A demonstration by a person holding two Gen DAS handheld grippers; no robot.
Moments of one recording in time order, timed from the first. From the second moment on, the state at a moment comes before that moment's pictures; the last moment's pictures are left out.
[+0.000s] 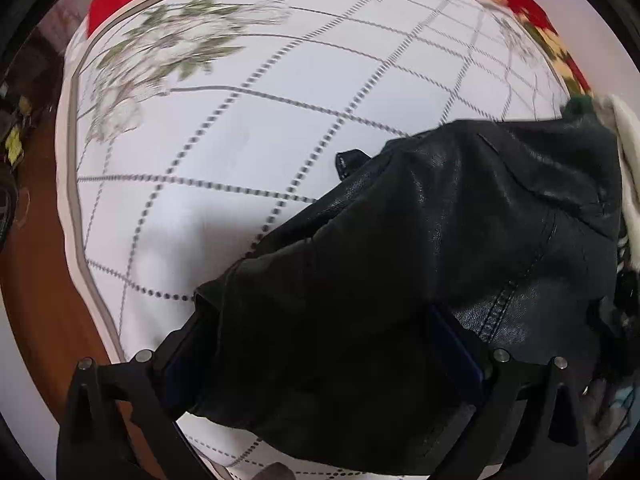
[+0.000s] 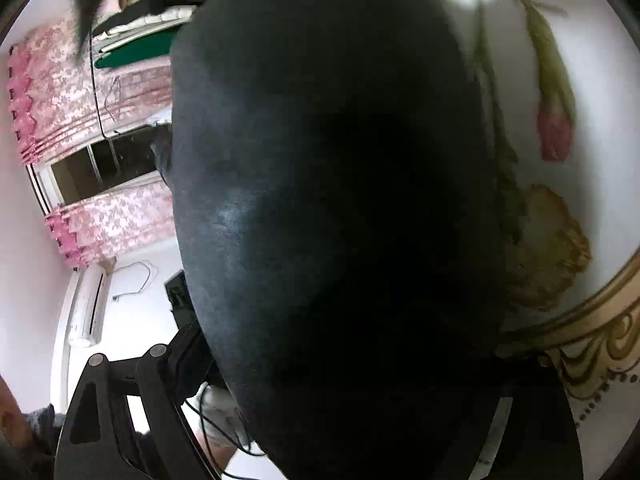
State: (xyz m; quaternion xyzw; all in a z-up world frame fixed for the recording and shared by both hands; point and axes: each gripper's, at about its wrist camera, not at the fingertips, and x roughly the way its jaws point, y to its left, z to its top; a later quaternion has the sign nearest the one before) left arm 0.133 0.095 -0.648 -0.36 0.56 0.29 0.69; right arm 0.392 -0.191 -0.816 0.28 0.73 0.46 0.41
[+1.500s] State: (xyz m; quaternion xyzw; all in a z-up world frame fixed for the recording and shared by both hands) left arm 0.104 0.166 -0.578 -0.54 0.34 0.22 0.74; right arm 0.390 -0.154 -0.715 0.45 0.65 0.41 0.46
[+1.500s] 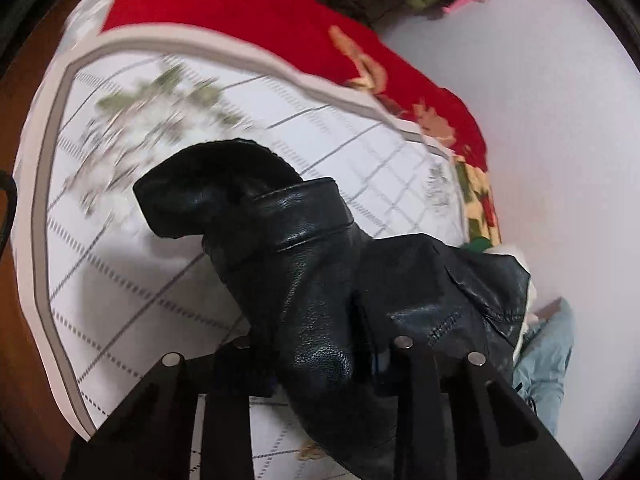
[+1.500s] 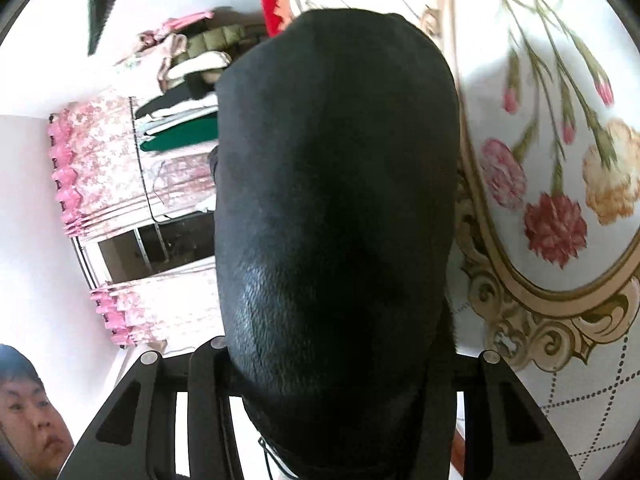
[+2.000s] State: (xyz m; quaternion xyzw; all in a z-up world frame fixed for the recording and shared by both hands) left arm 0.259 0.159 -0.437 -0.46 0.32 0.10 0.82; right arm 0.470 -0.186 -0.593 0.51 0.54 0.43 0.52
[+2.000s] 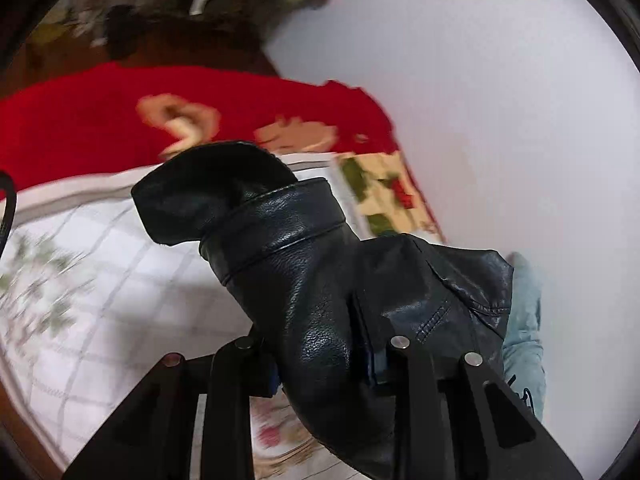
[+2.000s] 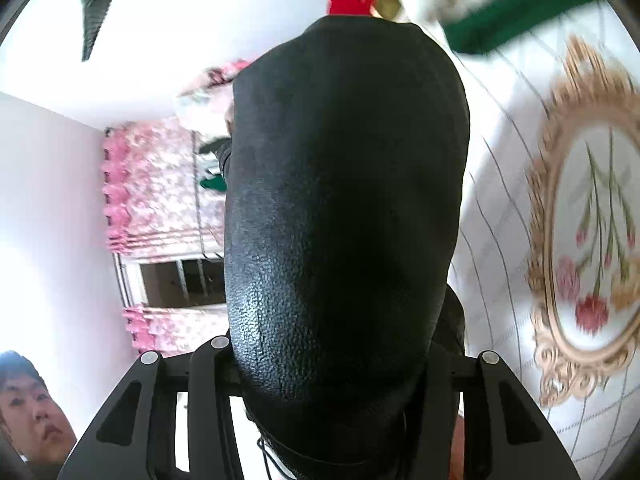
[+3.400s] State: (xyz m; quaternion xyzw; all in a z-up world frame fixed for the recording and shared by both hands) left arm 0.588 0.016 -0.437 -0.08 0.44 0.04 0.90; right arm 0.716 -0.268 -0.528 0.09 0.56 0.03 0.82
